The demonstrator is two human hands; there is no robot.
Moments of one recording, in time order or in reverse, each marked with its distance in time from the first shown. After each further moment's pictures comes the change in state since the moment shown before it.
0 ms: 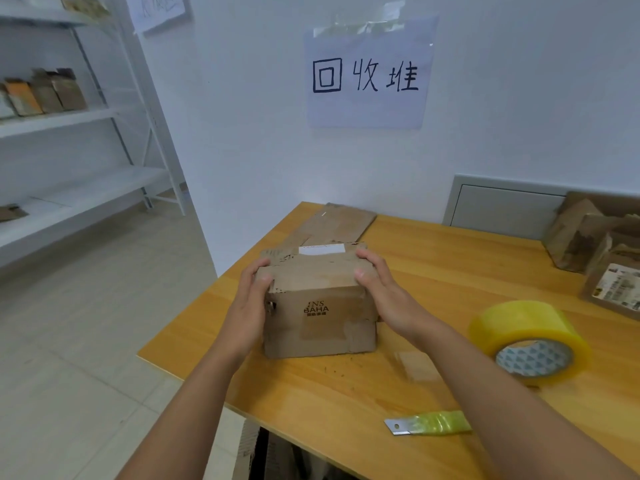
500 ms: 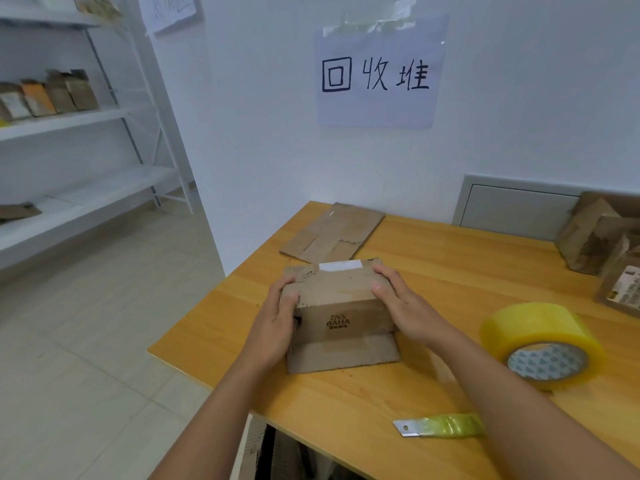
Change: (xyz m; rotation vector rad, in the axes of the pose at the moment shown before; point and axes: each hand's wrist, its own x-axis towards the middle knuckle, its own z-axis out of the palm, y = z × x) left_hand -0.002 -0.027 0.019 0.160 -0.055 -0.013; right_hand 0.011 0.033 -0.009 -0.224 0.051 0.061
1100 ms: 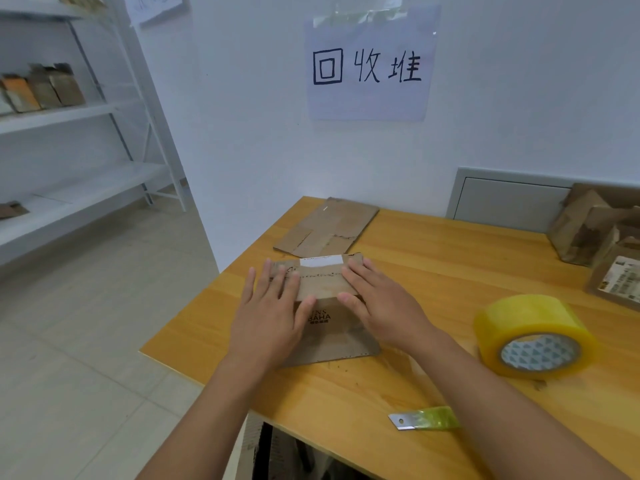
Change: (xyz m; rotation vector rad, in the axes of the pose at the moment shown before) left_hand 0.007 -0.001 -0.001 1.112 0.100 0.357; right_hand 0.005 -0.009 0.020 -0.645 0.026 -0.268
